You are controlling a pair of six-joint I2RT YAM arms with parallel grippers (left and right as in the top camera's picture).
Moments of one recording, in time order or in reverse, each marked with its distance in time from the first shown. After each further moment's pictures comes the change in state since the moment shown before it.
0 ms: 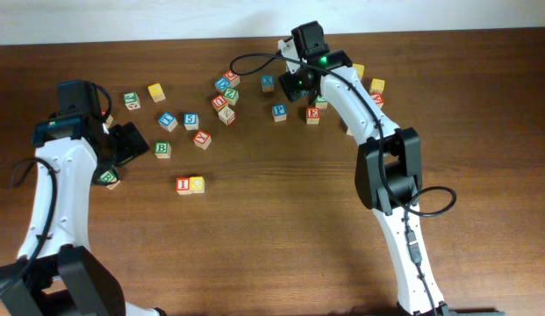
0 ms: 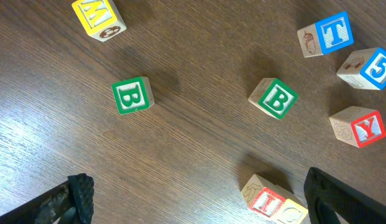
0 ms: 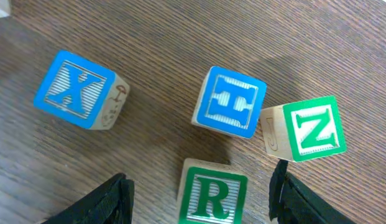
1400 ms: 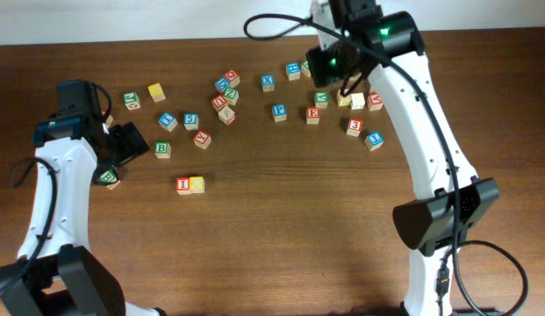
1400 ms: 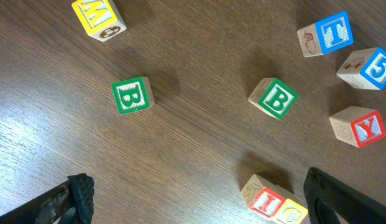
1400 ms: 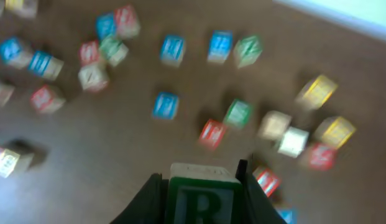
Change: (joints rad) left arm 0.000 0.000 0.000 0.000 0.000 0.000; right arm 0.001 -0.475 0.018 -0.547 -0.072 0.183
